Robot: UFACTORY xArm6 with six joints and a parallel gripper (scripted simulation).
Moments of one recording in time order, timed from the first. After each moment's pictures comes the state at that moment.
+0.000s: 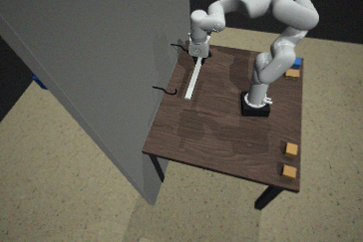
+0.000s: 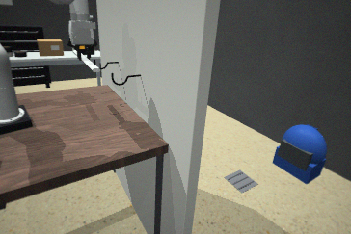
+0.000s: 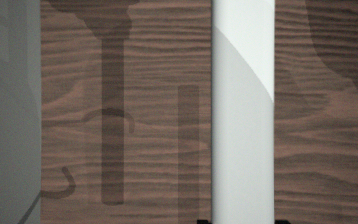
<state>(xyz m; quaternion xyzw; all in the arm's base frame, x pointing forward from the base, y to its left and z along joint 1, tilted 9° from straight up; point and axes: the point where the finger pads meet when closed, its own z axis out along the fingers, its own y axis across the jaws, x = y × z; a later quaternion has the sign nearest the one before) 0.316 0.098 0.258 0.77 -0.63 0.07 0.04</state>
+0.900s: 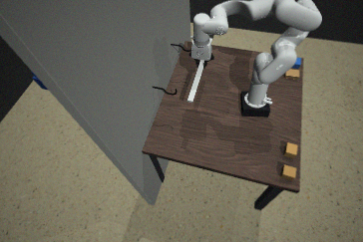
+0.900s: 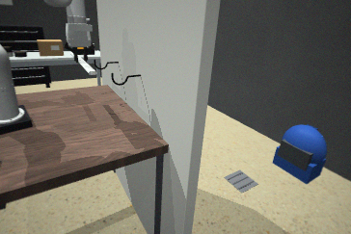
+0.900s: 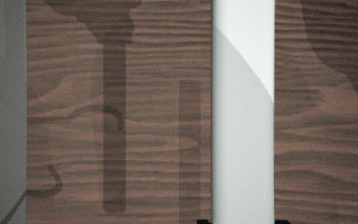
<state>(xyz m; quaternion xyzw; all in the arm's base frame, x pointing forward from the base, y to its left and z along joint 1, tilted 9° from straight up) 0.302 0.099 0.245 0.77 -0.63 0.07 0.04</state>
